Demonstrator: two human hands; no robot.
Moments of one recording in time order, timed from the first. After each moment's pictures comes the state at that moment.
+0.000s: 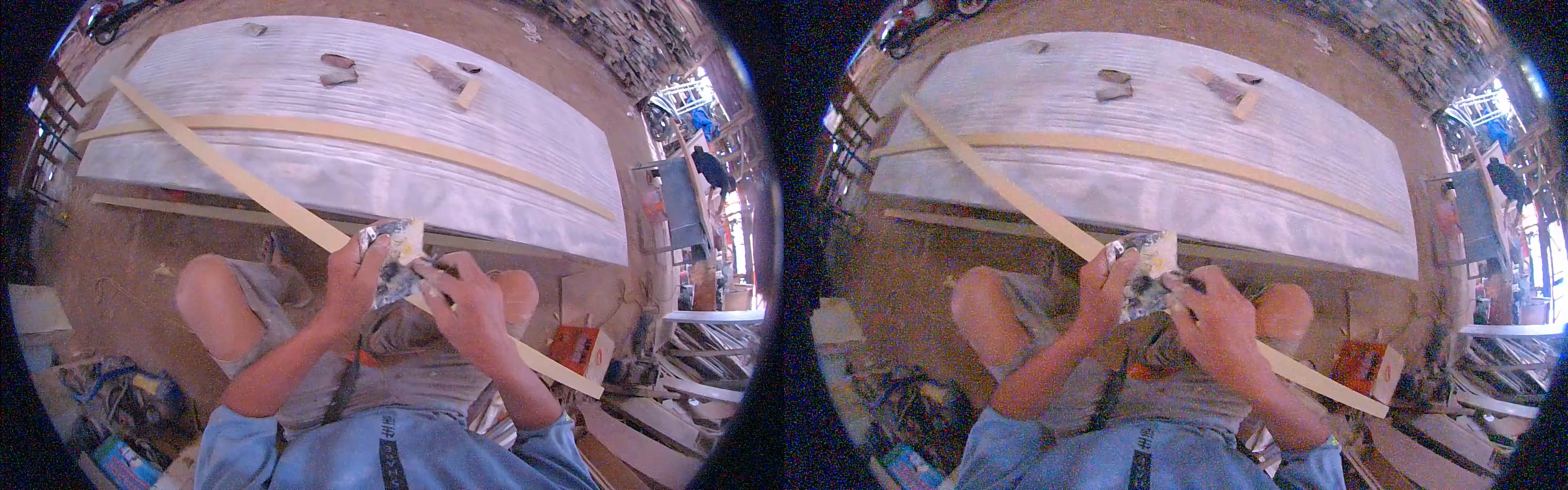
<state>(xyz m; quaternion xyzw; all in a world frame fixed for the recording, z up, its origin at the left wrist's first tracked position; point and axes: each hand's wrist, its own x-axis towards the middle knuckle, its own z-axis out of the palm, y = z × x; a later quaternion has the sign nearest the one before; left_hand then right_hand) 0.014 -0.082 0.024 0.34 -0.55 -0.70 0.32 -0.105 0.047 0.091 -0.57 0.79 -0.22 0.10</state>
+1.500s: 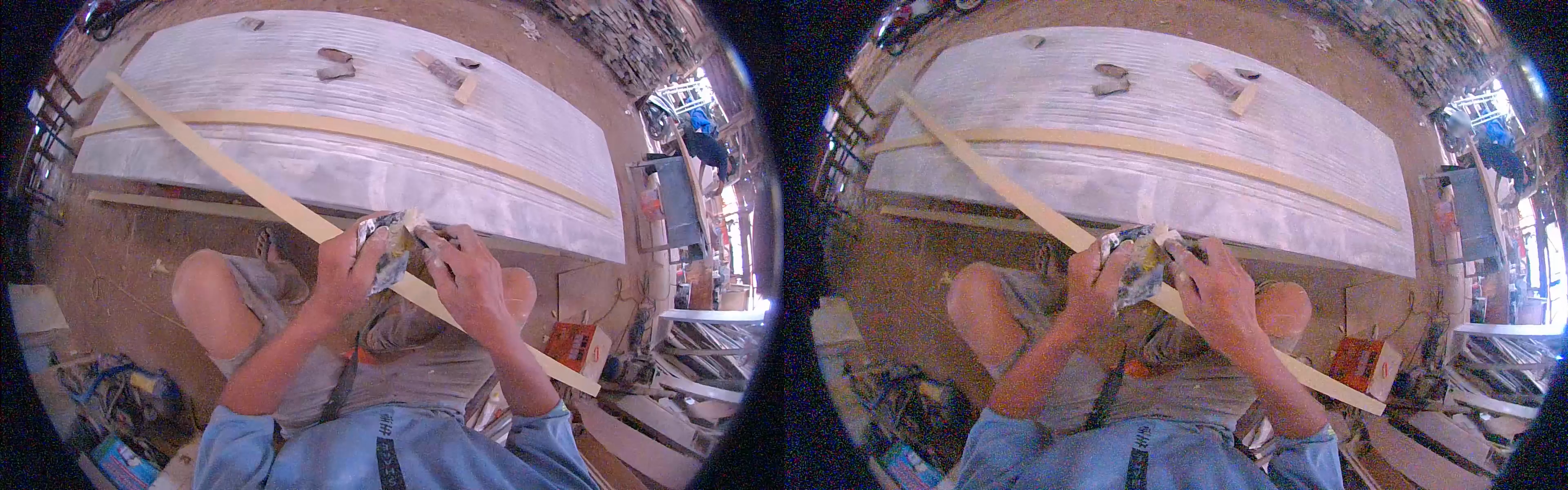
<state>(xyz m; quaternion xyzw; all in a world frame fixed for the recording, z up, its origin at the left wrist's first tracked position) 0.022 -0.088 0.023 0.30 -0.69 -0.57 0.33 -0.121 0.031 0.085 -0.57 0.79 -0.22 0.06</state>
